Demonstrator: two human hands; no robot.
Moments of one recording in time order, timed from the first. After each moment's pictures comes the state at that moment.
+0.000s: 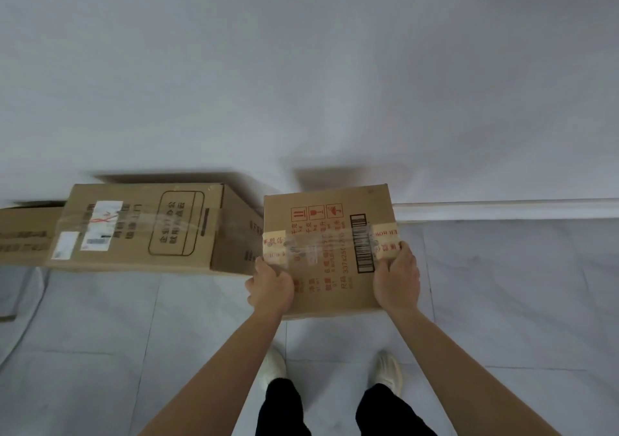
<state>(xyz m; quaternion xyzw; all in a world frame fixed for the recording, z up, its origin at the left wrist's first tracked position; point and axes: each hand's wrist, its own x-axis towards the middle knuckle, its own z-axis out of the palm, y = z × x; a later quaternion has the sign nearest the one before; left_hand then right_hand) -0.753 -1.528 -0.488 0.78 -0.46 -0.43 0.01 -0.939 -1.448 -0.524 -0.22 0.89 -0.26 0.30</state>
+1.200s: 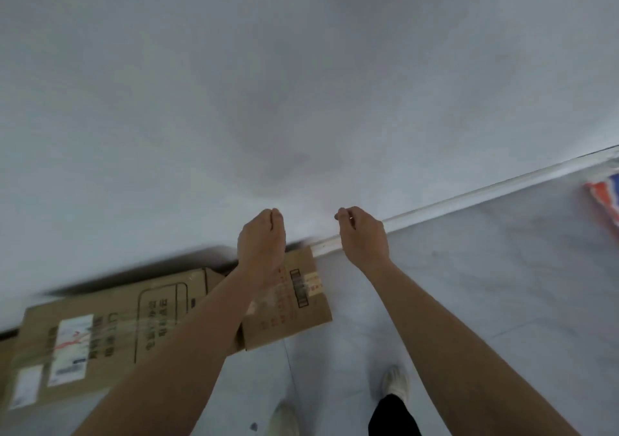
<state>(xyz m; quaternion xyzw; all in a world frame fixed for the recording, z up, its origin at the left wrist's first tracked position) -0.795 -1.690 -0.375 0.48 -0.80 -0.33 0.09 -0.934 -1.572 -0.392 -0.24 0.87 -0.34 0.25</state>
